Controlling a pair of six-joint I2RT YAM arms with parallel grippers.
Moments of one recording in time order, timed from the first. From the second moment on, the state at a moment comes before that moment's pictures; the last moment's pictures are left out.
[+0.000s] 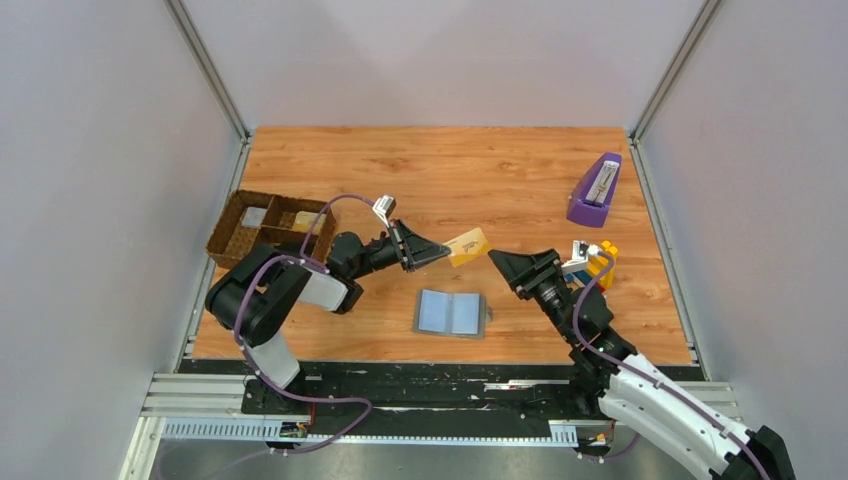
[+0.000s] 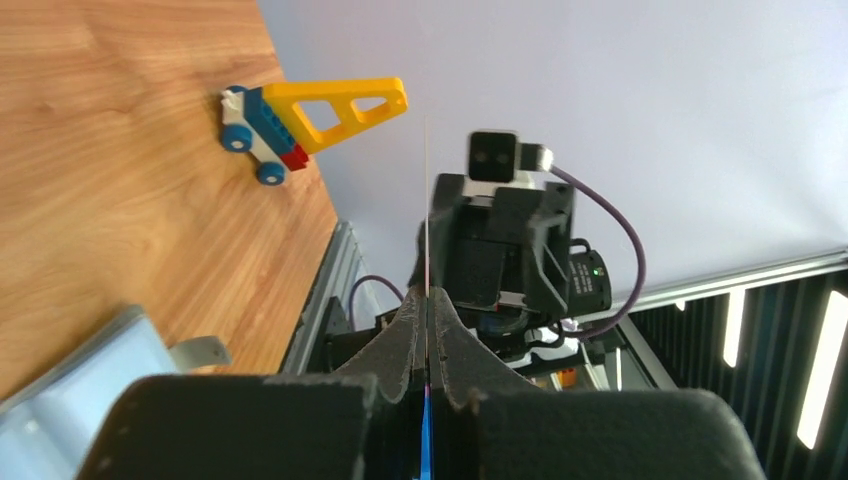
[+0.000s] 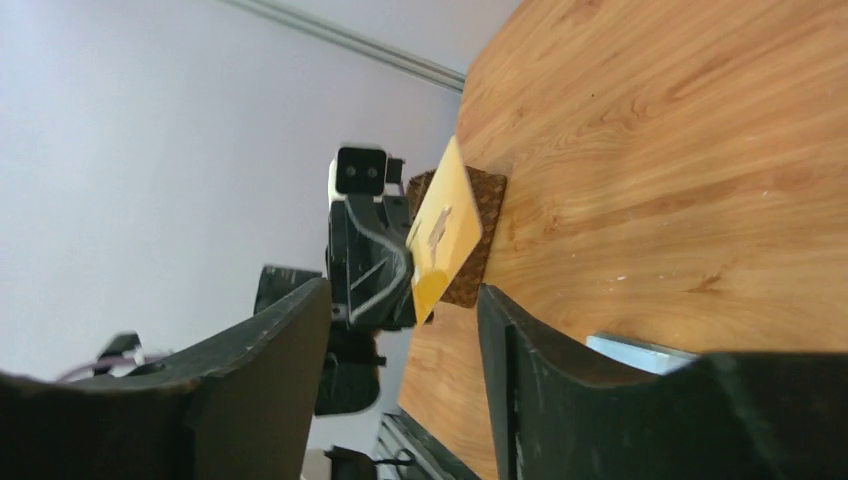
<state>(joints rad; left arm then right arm) -0.61 1.71 0.50 1.39 0.60 -1.45 0.68 0.60 0.19 0.44 0.18 1.26</state>
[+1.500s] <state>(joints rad) -0.49 1.40 0.84 0.02 1.20 -0.54 0.42 1.05 0.58 0.26 -0.91 0.75</state>
